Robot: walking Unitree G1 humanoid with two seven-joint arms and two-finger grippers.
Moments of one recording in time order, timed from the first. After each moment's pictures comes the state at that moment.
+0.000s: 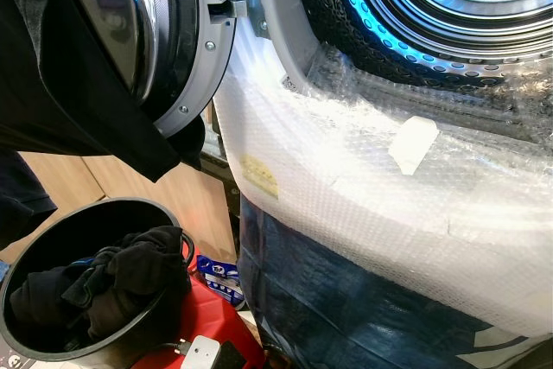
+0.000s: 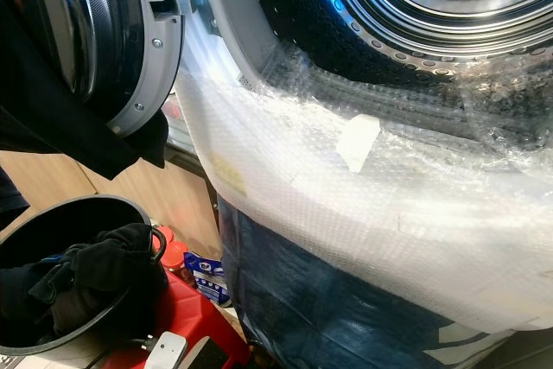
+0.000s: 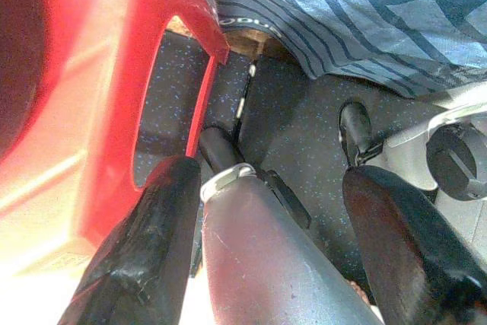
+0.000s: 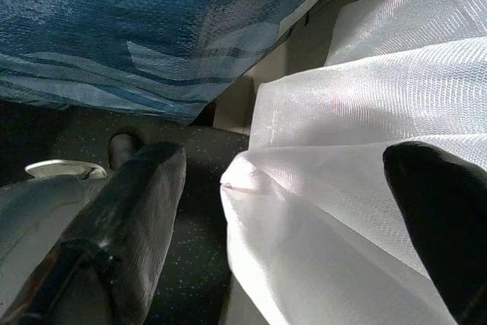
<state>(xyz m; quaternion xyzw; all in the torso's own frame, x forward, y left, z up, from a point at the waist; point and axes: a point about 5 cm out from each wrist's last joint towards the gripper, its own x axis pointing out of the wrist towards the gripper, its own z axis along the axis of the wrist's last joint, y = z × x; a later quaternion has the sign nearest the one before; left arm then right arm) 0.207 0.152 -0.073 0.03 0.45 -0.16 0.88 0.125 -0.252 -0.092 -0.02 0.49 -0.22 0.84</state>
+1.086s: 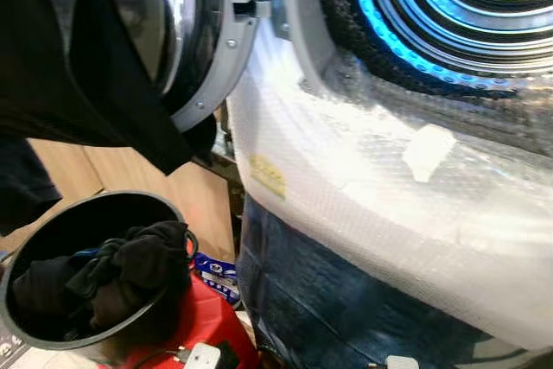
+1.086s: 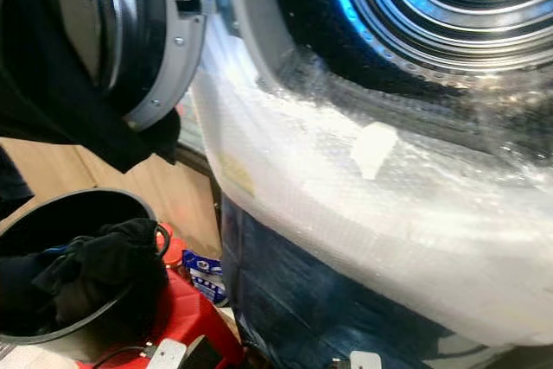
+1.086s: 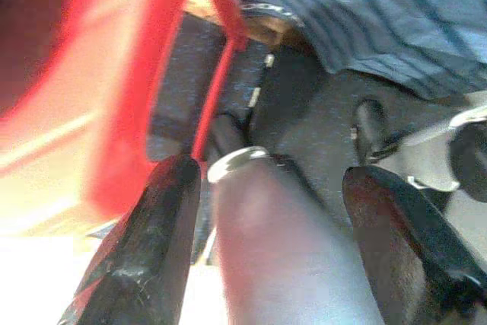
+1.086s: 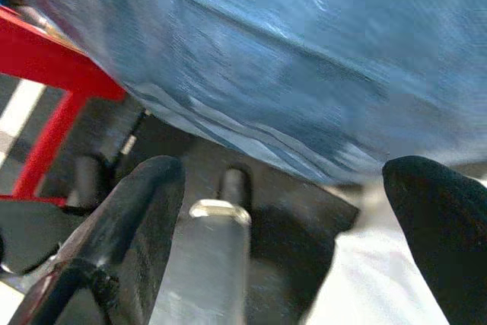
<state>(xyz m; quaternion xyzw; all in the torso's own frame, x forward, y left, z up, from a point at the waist) 0.199 0.158 -0.078 0.05 0.46 -0.12 0.88 0.165 -0.192 -0.091 0.02 0.47 -0.06 0.88</state>
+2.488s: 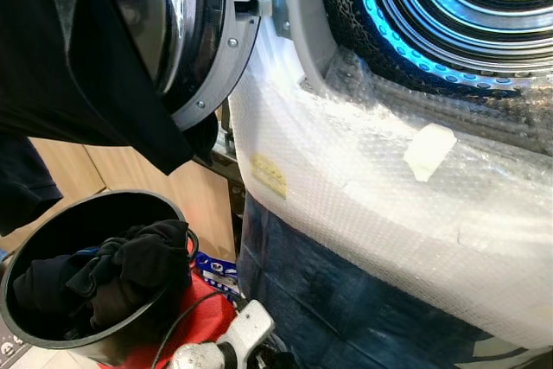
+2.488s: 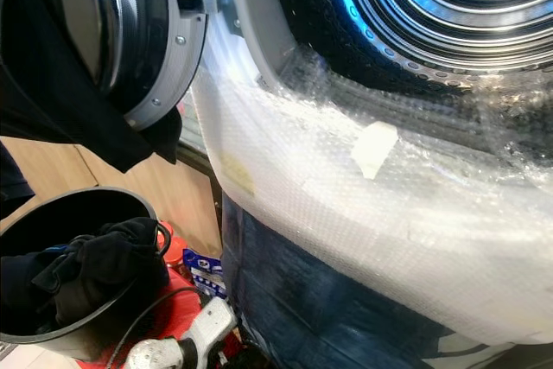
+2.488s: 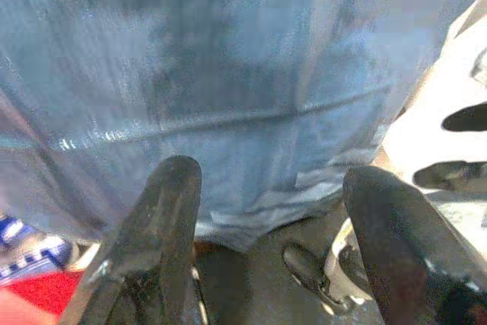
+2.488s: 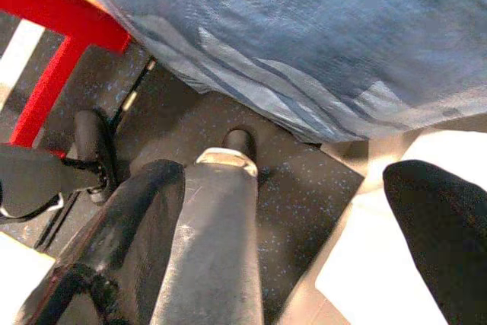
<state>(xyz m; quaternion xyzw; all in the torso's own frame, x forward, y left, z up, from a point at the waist) 0.243 0.101 0.026 0.10 0.18 -0.44 0.87 0.149 -0.182 -0.100 0.00 0.51 -0.04 0.86</state>
